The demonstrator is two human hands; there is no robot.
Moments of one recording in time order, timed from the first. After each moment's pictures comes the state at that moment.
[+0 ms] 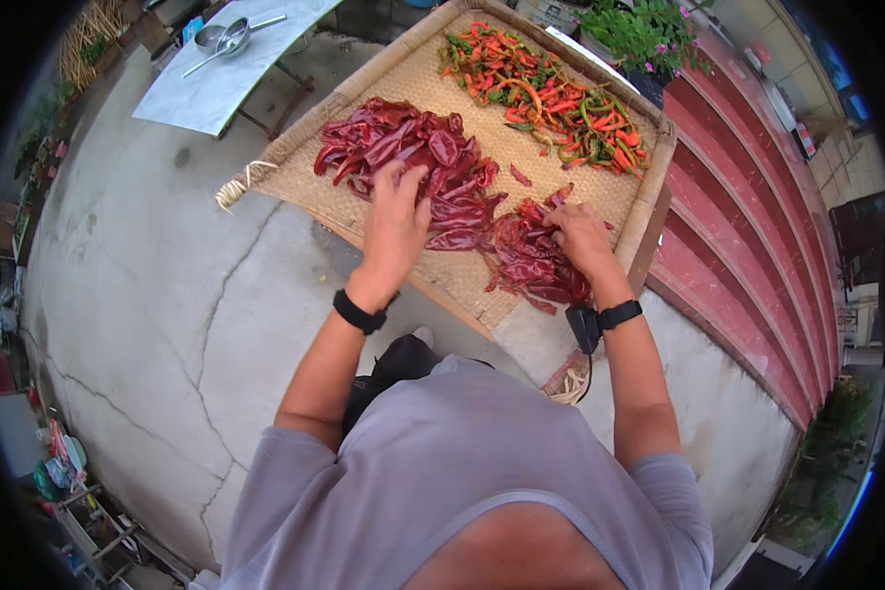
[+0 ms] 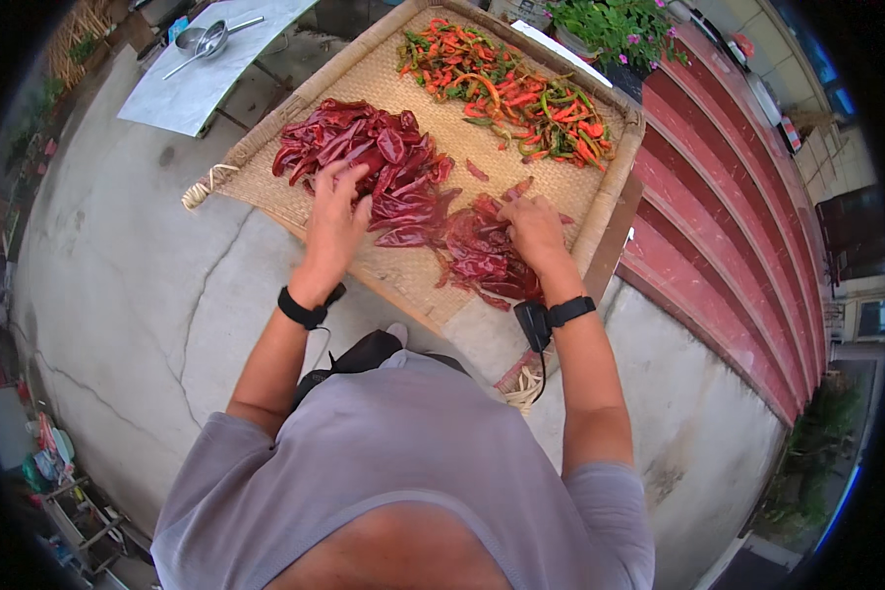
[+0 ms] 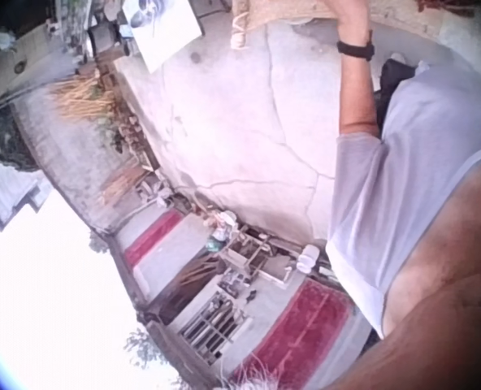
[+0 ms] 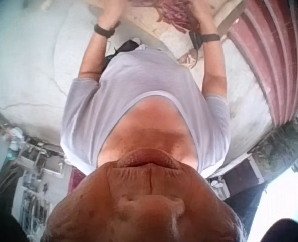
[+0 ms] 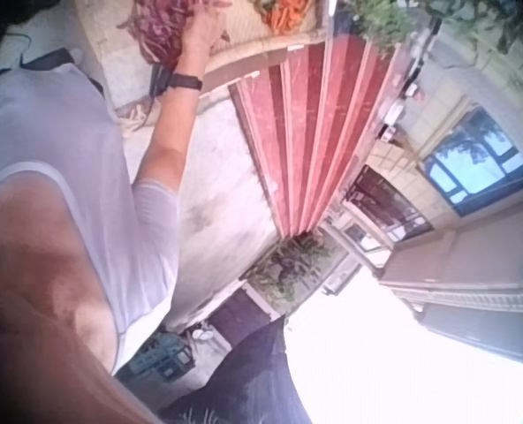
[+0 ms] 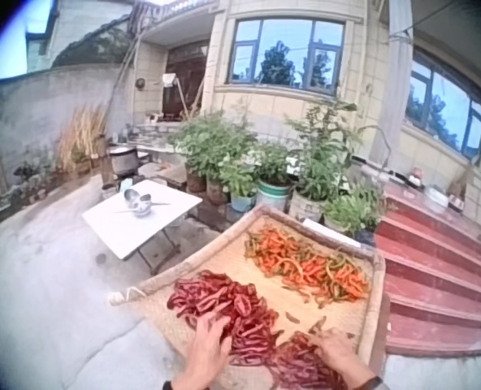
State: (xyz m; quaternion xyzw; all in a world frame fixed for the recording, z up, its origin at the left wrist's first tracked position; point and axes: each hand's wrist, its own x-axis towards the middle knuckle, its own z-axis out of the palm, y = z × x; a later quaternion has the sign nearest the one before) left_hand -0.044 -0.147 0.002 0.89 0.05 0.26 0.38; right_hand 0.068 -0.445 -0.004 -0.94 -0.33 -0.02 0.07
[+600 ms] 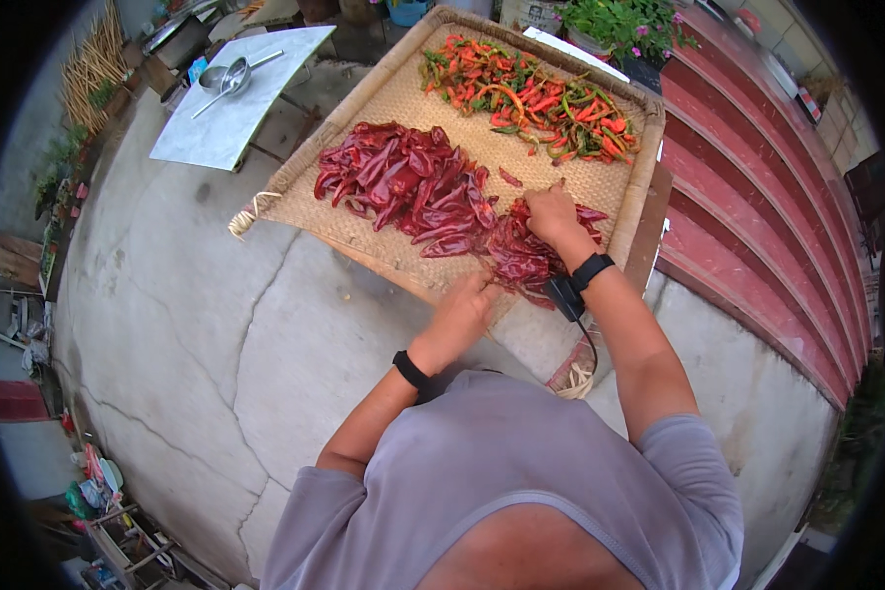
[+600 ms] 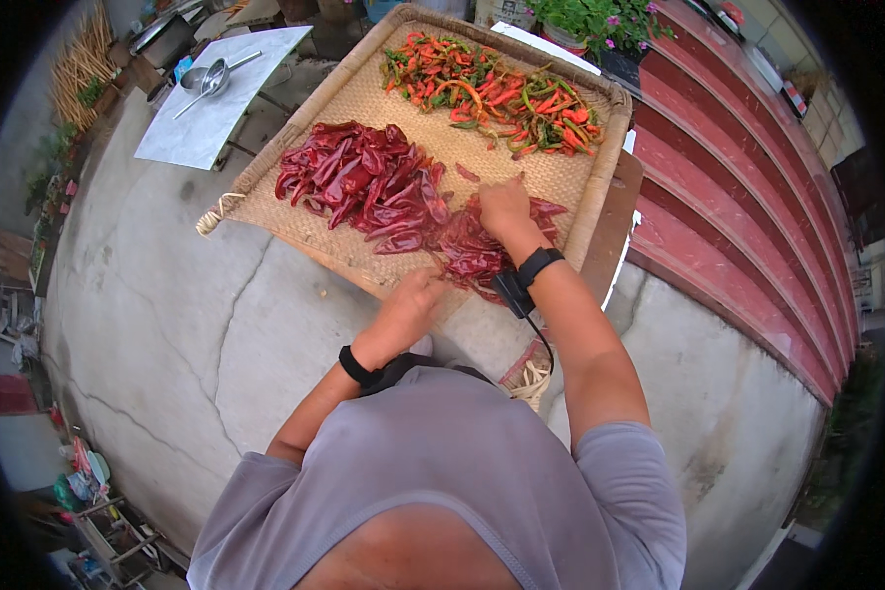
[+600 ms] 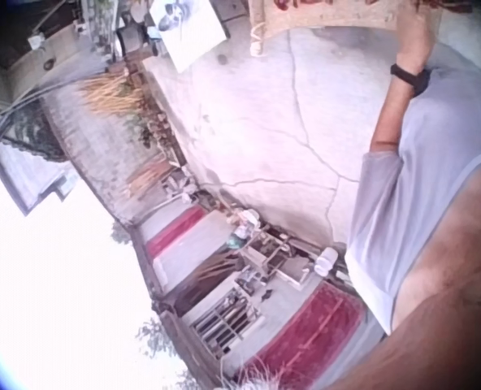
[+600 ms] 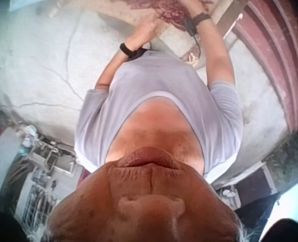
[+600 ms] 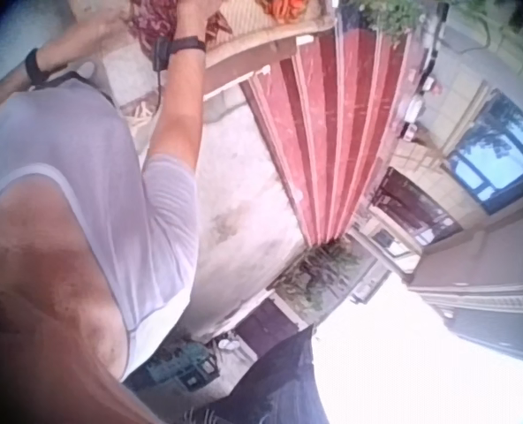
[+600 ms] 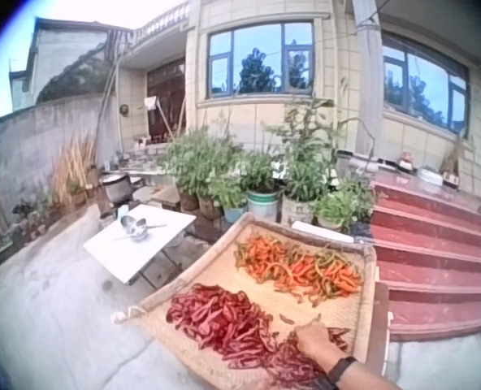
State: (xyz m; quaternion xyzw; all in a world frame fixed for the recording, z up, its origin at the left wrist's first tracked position) left_hand -0.106 -0.245 -0.039 0.92 -0.16 0.09 0.35; right_hand 0.102 -0.401 -0.028 -0.96 -0.24 0.08 -0.06
